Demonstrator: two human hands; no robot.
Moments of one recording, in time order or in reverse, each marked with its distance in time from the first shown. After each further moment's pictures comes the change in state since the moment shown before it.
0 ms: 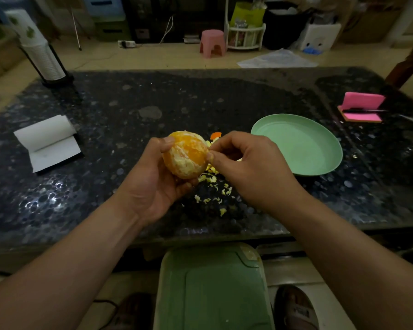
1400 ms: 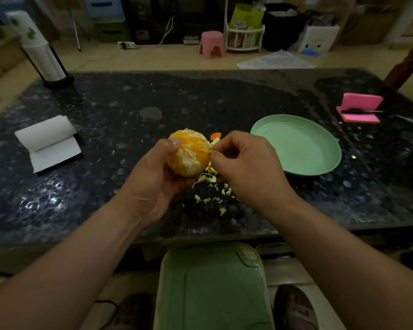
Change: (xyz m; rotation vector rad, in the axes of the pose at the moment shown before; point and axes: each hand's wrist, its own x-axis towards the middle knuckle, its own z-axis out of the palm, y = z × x) left_hand 0.000 -0.001 0.004 0.059 0.067 0.098; right_hand 0.002 -0.002 0.013 0.041 0.103 0.099
